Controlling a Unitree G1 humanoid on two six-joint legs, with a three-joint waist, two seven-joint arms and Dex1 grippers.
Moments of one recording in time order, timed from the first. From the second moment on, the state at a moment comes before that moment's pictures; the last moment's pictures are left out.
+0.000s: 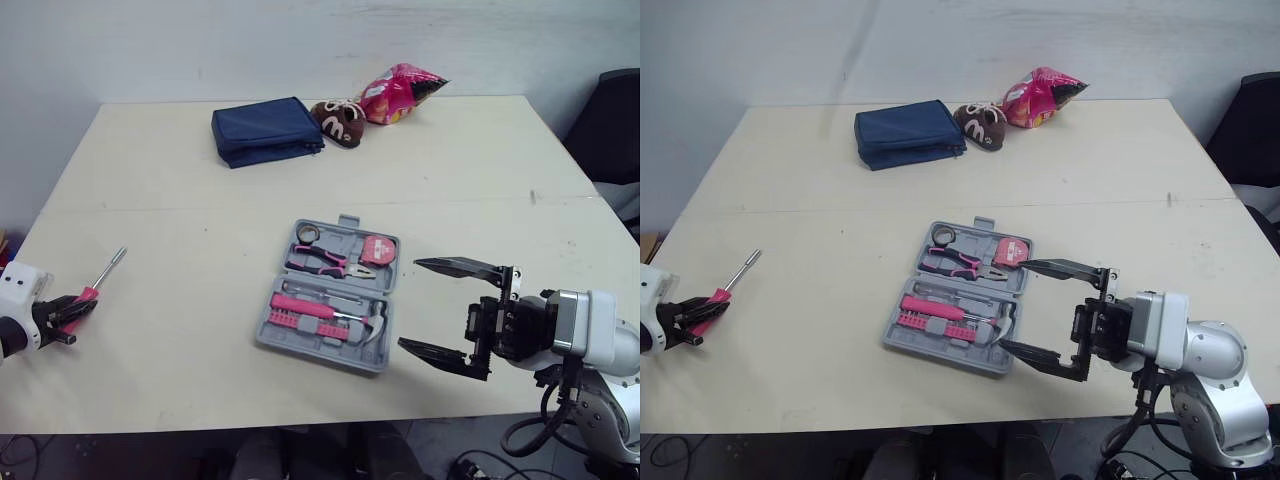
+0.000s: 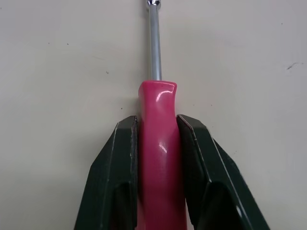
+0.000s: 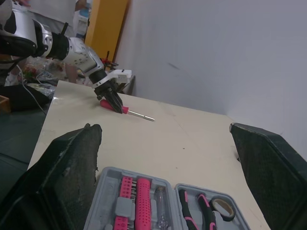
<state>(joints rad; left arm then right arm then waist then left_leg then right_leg) -0.17 0.99 0.39 0.61 -0.28 0.27 -0.83 0.00 -0.66 -0.17 -0.55 0.70 -0.06 1.12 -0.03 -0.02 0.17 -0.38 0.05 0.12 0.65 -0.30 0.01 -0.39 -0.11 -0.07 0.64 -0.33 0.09</state>
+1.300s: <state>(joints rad) -0.58 0.78 -0.48 -0.34 -0.09 0.47 -1.20 0.19 -0.76 -0.25 -0.47 0.65 -0.06 1.23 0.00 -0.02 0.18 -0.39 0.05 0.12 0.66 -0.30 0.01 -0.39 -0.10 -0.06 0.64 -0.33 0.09</state>
